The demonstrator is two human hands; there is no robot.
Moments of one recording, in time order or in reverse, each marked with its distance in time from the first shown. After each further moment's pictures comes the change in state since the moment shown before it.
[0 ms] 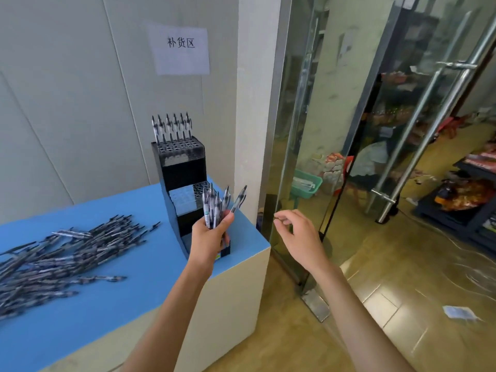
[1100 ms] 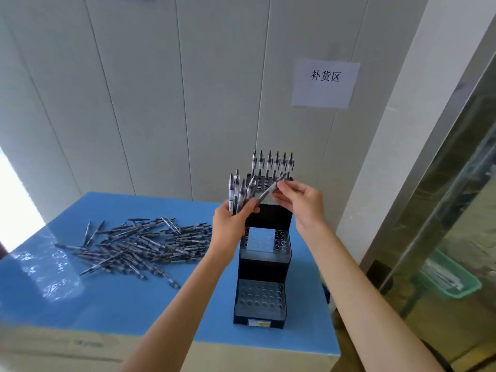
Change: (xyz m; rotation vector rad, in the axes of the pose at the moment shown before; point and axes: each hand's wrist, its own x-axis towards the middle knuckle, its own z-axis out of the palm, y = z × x) left_hand 0.134 0.069 -0.044 0.023 0.550 0.195; right_hand 0.256 -0.144 0.100 1.218 -0.483 0.126
